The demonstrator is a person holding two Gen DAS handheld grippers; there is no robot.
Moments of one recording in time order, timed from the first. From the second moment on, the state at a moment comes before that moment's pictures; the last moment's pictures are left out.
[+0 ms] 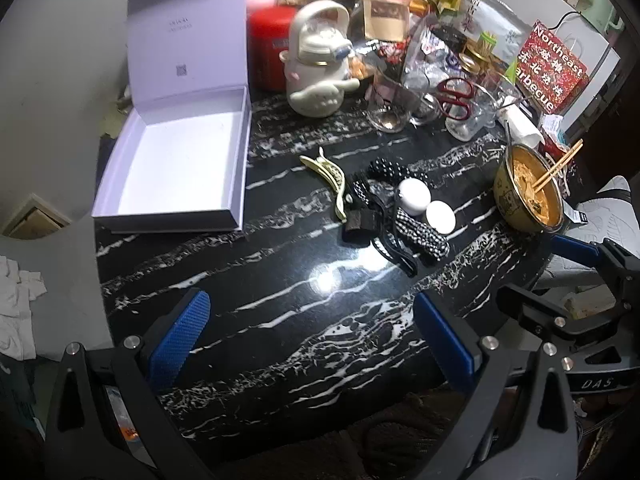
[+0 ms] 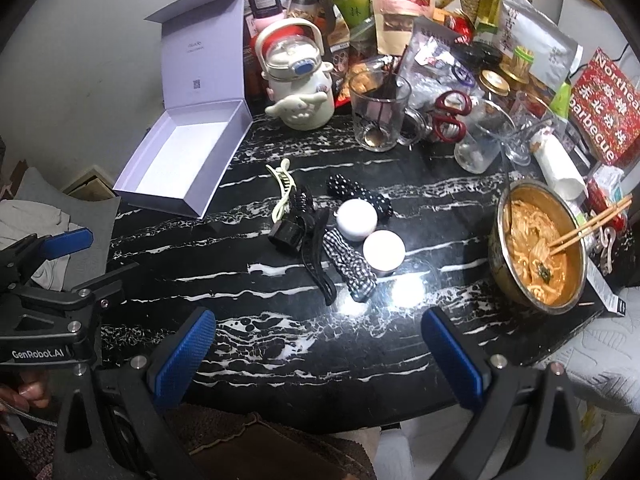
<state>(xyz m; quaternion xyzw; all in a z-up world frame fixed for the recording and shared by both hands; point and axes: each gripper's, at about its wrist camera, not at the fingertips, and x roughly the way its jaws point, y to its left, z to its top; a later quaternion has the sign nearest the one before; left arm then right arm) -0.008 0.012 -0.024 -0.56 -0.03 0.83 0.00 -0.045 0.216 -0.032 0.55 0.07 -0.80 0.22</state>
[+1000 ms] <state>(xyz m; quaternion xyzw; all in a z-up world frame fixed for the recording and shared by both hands) -0.095 0.044 -0.095 -0.64 -0.05 0.77 0.02 -0.117 0.246 -0.097 0.62 0.06 -0.75 0.22</state>
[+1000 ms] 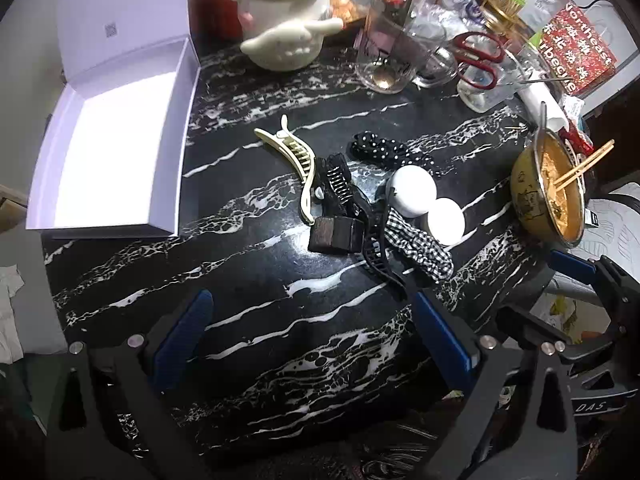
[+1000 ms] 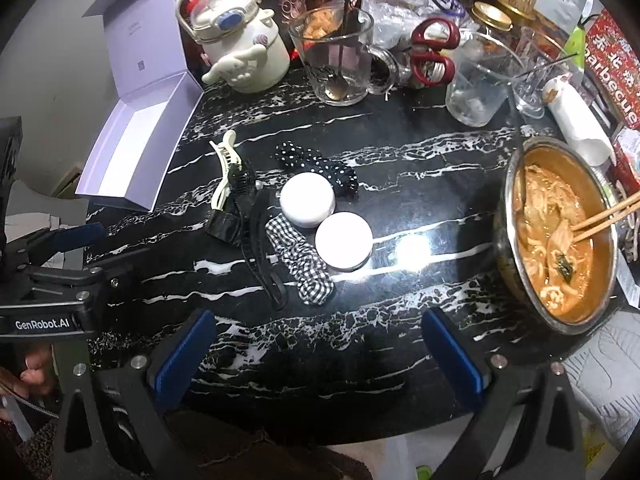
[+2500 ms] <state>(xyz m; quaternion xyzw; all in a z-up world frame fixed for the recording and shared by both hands) -0.150 0.062 -0.198 -0.67 -0.09 0.73 0.08 -0.184 0.224 -0.195 0.65 0.07 -0.72 0.23</state>
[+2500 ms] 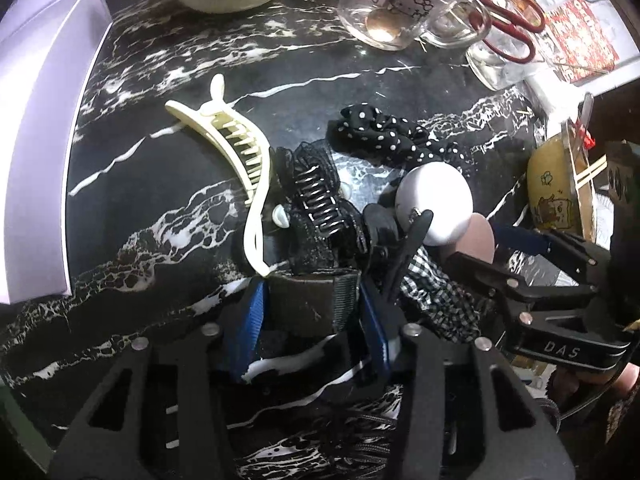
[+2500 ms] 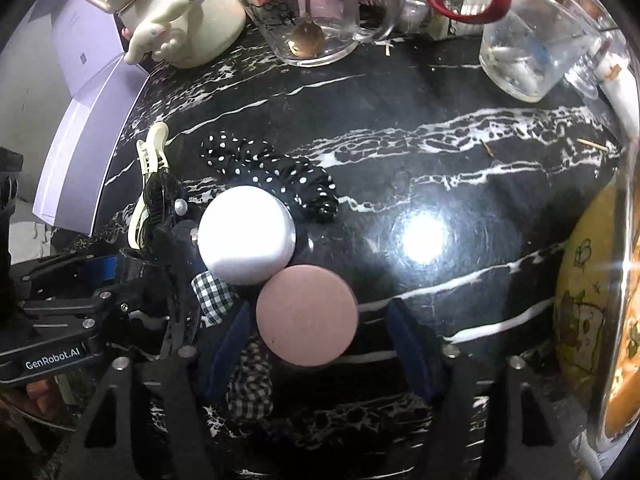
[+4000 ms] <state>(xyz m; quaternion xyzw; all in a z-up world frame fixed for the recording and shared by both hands) -0.047 0.006 -0.105 -0.61 -0.12 0.79 0.00 -0.114 0.185 -0.113 0.59 0.15 -0.72 0.34</state>
